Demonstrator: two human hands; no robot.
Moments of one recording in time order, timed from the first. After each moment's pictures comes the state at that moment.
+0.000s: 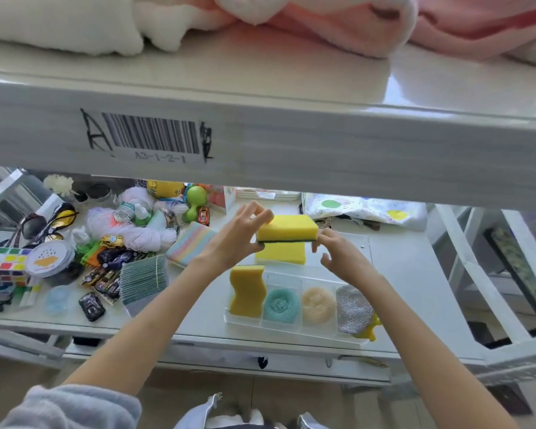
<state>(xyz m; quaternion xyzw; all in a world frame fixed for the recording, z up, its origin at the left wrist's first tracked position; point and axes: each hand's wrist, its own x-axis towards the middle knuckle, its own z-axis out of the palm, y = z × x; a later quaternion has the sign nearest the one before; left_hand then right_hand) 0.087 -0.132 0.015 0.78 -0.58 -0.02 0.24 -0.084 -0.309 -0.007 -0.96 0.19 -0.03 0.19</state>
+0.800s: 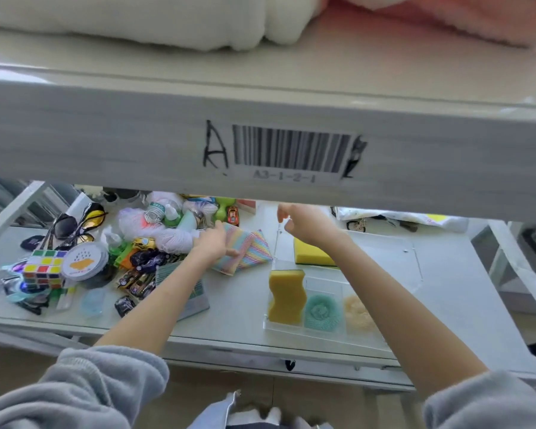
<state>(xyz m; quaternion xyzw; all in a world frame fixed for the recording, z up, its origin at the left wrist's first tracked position) 0.201 -0.081 -0.051 0.93 -0.27 -0.23 0.05 0.061 -0.245 0.021 -0.97 0.18 0.01 0.19</state>
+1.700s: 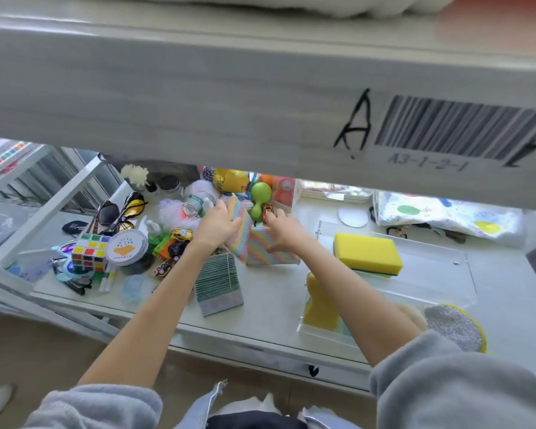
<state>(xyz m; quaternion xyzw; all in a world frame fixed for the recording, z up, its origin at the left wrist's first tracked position) 0.213 -0.026 0.008 0.93 -0.21 -0.15 0.25 0.147 -0.174 -0.043 -0.98 0.12 0.09 0.10</state>
